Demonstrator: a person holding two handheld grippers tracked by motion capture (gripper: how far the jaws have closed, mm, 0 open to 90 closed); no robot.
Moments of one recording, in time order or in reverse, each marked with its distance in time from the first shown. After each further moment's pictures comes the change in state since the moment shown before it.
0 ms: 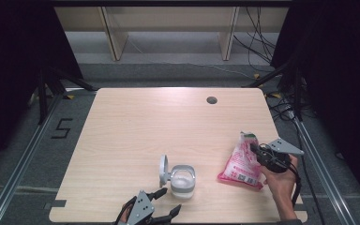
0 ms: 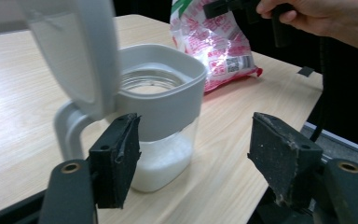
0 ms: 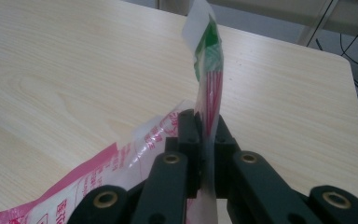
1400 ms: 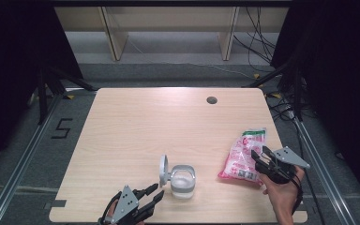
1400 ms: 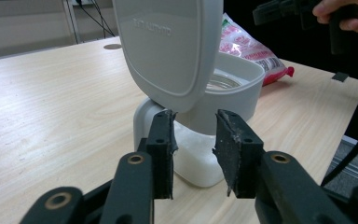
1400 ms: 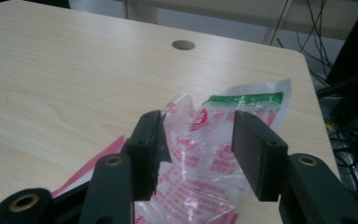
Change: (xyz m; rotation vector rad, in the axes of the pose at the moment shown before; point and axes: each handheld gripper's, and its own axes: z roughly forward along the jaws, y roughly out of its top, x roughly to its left) left arm 0.032 -0.008 -0.013 -0.065 0.067 0.026; right arm 0.024 -0.006 -0.029 -0.033 -0.127 0.056
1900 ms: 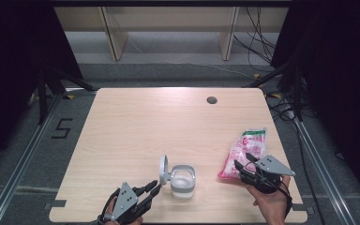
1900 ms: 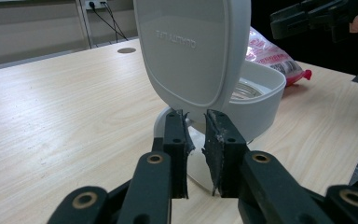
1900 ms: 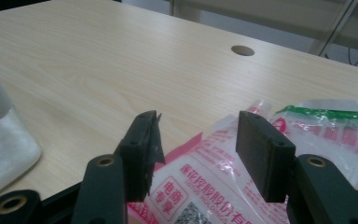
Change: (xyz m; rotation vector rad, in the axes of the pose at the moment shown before) left arm 0.002 0.004 0.003 -0.012 0.051 -0.017; right arm 0.043 -0.002 -0.006 -0.006 0.151 -0.091
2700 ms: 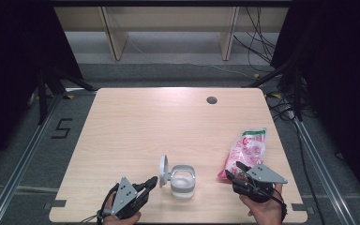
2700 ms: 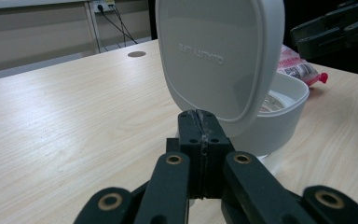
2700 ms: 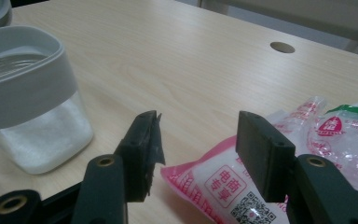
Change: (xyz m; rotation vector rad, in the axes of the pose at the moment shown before) left arm 0.012 0.009 0.004 0.012 0.028 0.041; right arm 0.026 -0.006 -0.005 0.026 0.090 -0.047
